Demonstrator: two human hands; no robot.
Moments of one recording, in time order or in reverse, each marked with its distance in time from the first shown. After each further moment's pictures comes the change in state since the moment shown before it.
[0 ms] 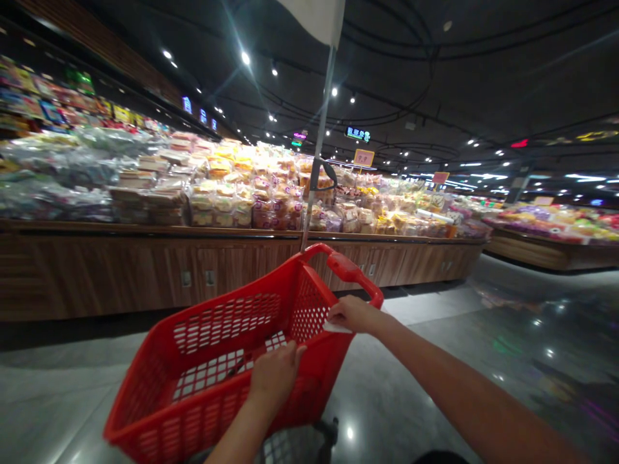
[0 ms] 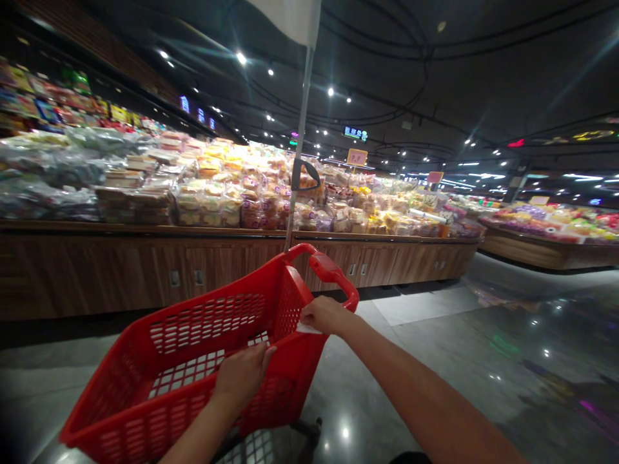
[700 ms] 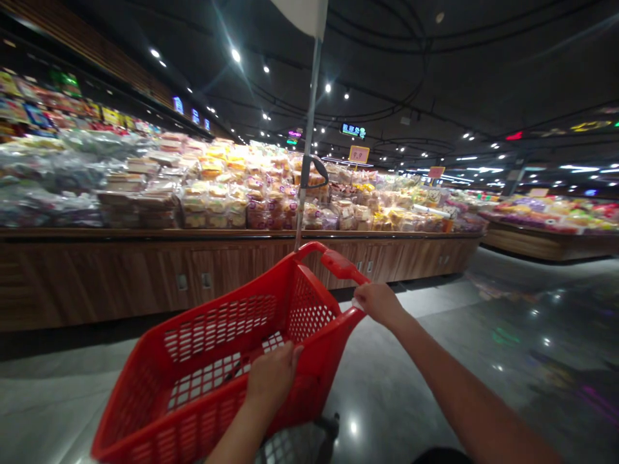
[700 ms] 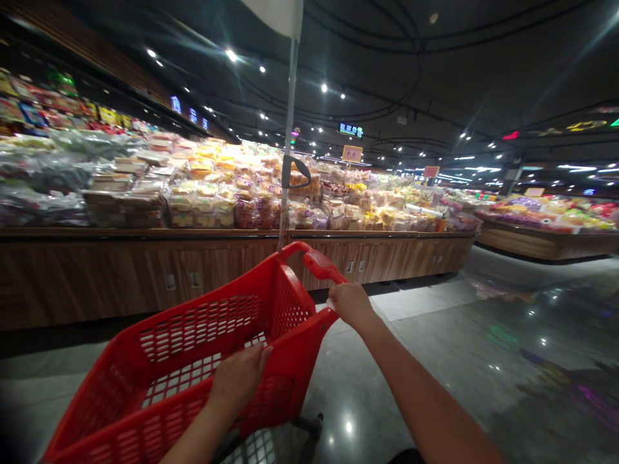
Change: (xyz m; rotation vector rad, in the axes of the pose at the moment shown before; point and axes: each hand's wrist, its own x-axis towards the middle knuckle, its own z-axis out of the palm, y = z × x) left_hand 0.001 0.004 0.003 0.021 0.010 0.002; right_hand -0.037 0.024 -0.023 -0.199 0.254 0.385
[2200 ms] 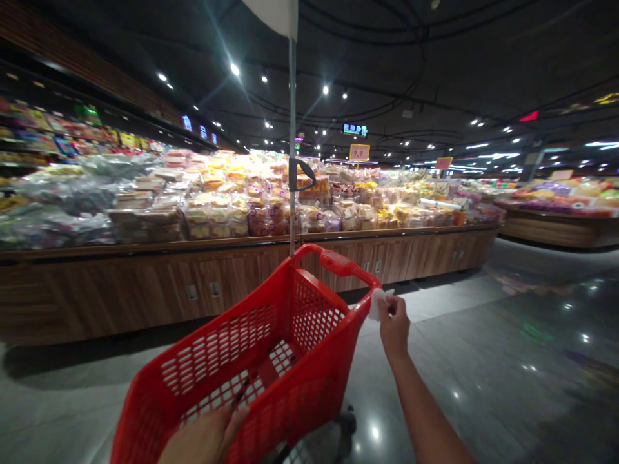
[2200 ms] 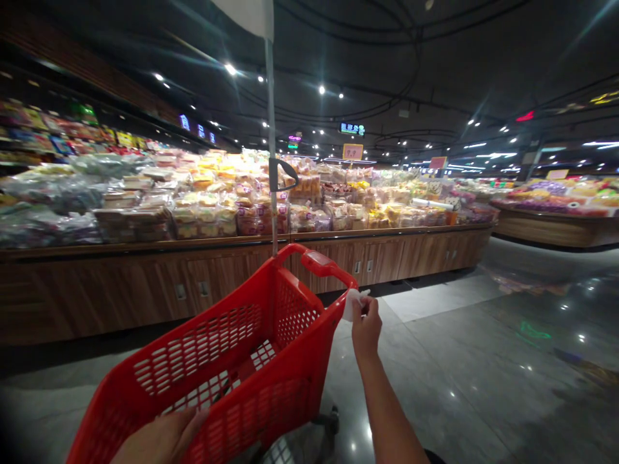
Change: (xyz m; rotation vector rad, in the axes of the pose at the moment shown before) left_hand -0.060 -0.082 -0.029 -0.032 -0.344 -0.170; right_hand -0.037 0.030 0.078 0.508 0.732 0.587
